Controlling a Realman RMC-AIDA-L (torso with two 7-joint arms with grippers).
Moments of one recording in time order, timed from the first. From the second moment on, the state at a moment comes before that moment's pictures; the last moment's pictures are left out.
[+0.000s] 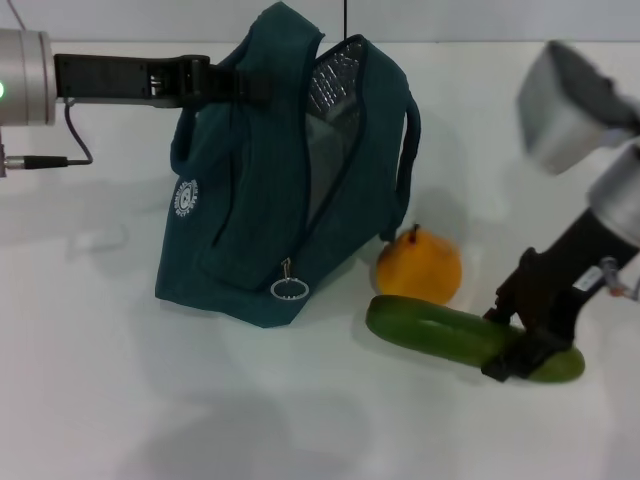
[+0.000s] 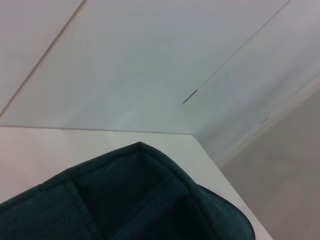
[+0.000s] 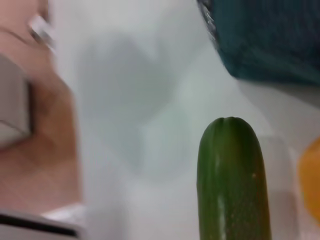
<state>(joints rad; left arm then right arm) -0.64 -2.02 0.76 0.91 1.97 1.61 -2.32 0.83 2.01 -1.36 -0.98 -2.33 -1.76 2.06</state>
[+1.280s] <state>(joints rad) -0.62 -2.00 0.76 0.84 1.84 1.61 -2.35 0.62 2.03 -1.11 -0.37 -1.19 -1.80 0.78</state>
